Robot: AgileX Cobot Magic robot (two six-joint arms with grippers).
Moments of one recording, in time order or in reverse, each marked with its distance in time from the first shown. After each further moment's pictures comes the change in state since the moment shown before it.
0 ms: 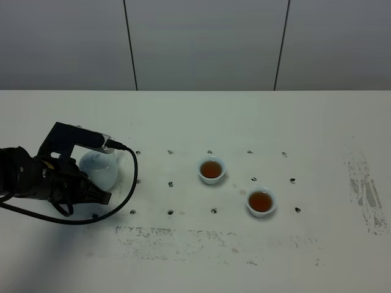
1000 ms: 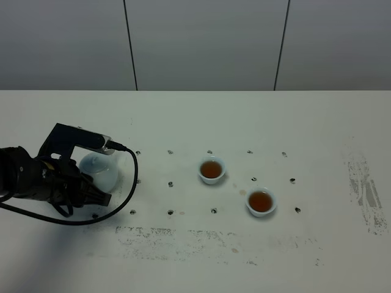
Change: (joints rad) left arm 0.000 0.000 0.000 0.000 0.021 0.000; right arm 0.000 0.000 0.000 0.000 0.000 0.000
